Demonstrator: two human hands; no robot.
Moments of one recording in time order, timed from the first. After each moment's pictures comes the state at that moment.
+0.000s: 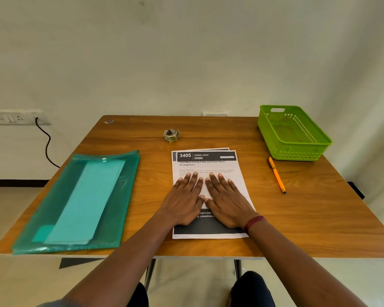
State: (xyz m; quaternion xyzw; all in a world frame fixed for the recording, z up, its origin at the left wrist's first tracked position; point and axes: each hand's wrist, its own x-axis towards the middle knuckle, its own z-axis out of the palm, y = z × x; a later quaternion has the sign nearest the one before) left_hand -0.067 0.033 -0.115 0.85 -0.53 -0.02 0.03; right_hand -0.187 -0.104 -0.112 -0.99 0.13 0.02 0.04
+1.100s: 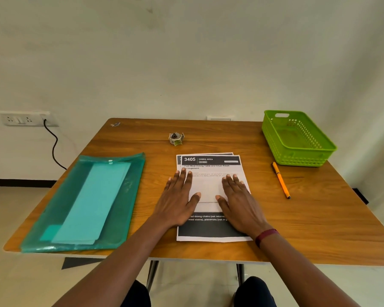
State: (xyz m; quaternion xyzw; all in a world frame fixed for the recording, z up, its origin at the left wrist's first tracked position) left_hand -0.056 0.057 -0.108 0.88 -0.45 -0.01 0.15; right_hand -0.201 -0.104 -0.101 -0.97 0.18 -0.11 0.09
